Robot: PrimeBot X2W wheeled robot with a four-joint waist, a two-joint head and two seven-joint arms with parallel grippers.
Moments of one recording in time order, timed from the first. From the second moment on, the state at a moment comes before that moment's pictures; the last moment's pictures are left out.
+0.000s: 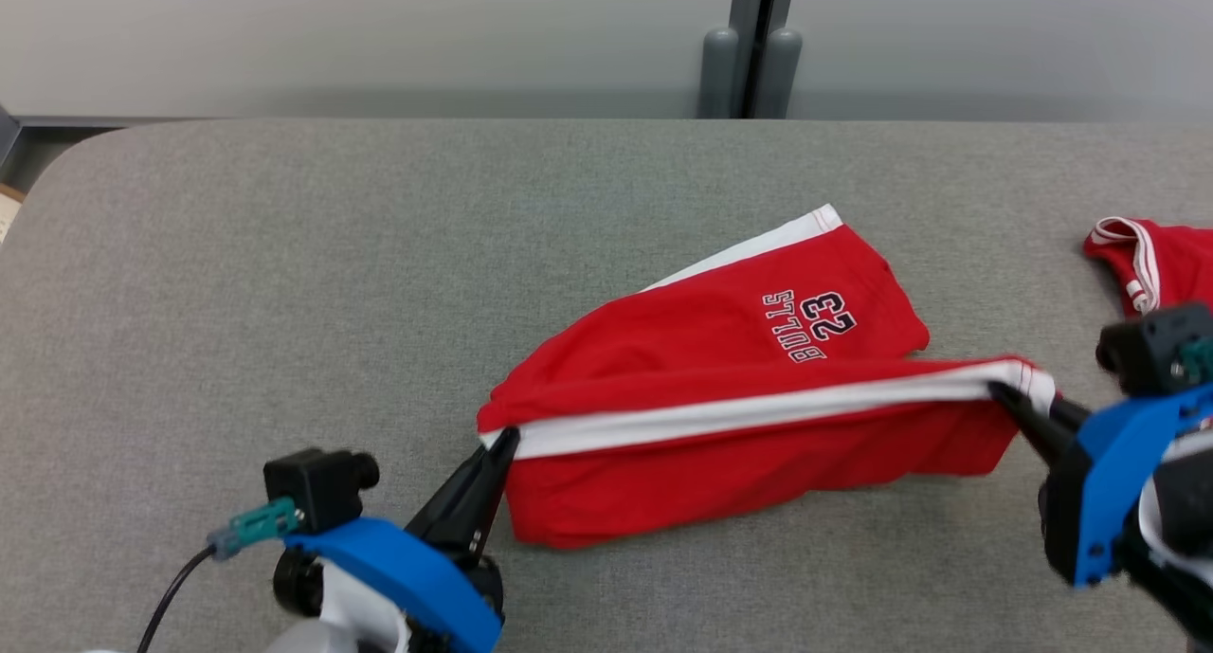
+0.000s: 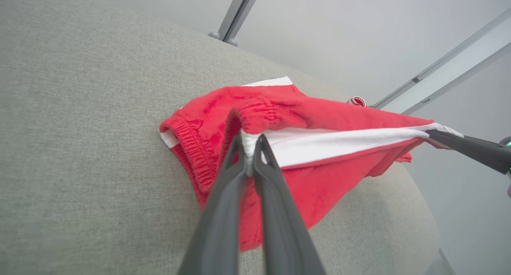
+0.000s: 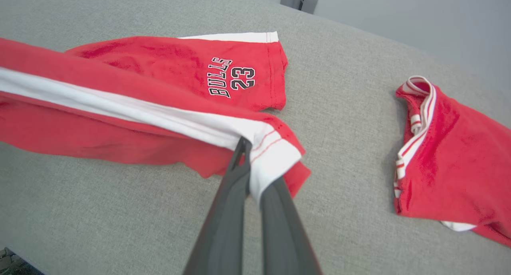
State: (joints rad) left arm -0.19 0.48 -0.72 -0.09 -1.06 0.13 -0.02; right arm -0.09 -0.31 -0.03 -0.36 0.35 0.13 0.89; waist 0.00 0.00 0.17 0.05
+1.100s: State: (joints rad) left arm -0.53 0.17 -0.72 0.53 -1.05 -0.04 -0.17; right arm -0.74 -0.44 0.30 0.39 0.47 0.13 0.57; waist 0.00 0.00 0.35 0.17
